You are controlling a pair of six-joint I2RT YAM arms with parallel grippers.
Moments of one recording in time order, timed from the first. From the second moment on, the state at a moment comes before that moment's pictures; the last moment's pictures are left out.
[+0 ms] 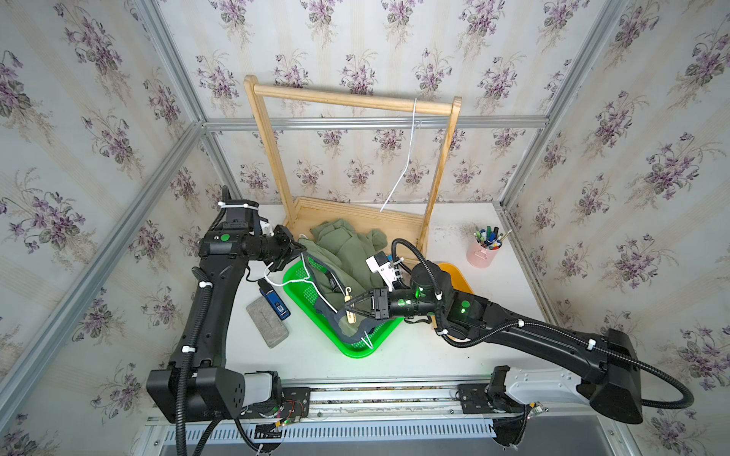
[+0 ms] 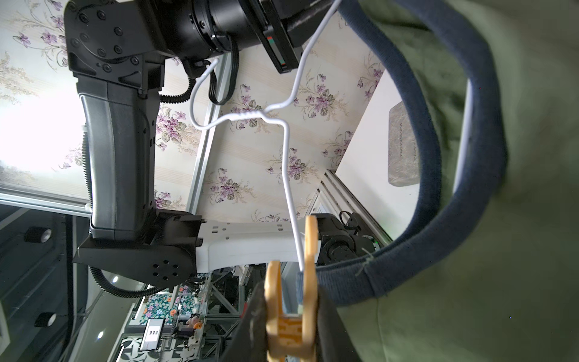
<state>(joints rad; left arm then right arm) 0.07 1.33 1.44 -1.09 0.61 -0.80 1.05 1.22 0.96 0.04 -0.48 1.06</state>
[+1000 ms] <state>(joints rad) 0.07 1.36 1.47 -1.08 0.61 -0.81 0.31 1.18 0.83 -0.77 -0.19 0.68</state>
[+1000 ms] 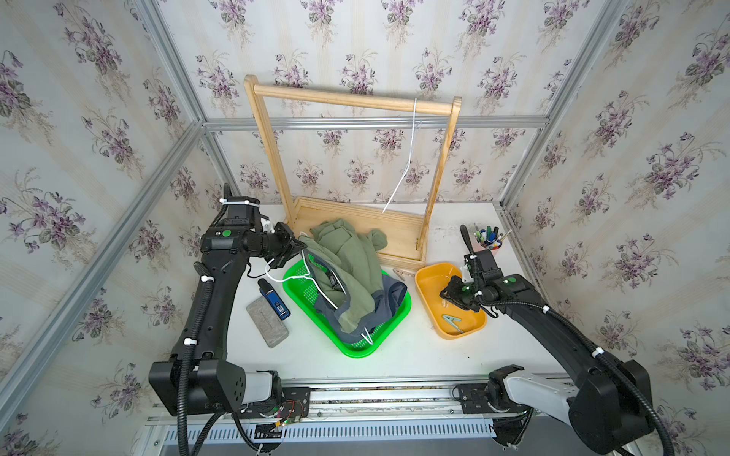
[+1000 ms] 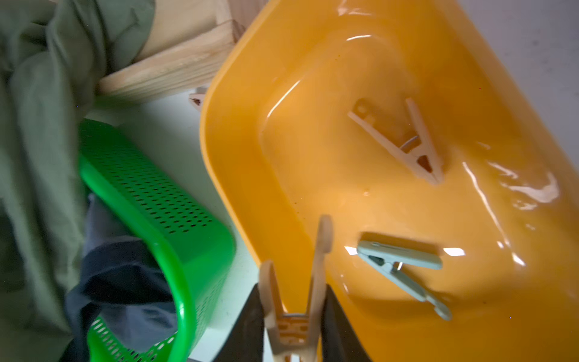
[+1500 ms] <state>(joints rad) 0.07 1.34 1.45 -1.08 0.60 -0.83 0.60 1.11 1.22 -0.89 -0.11 0.61</state>
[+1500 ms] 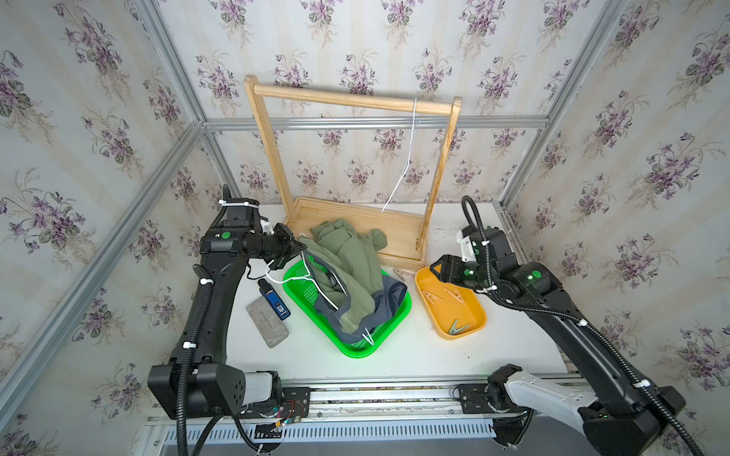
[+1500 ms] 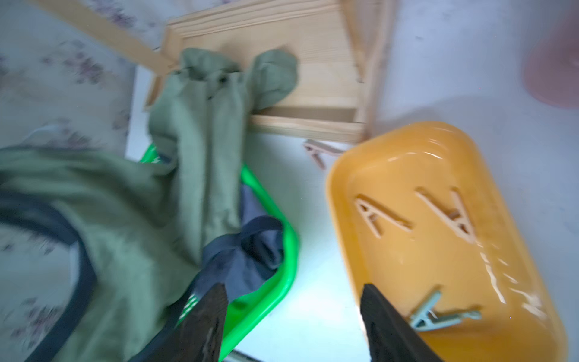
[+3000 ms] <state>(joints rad) 0.10 1.39 1.53 -1.09 0.55 -0.91 1.21 1.32 1.23 -0.82 0.00 0.72</state>
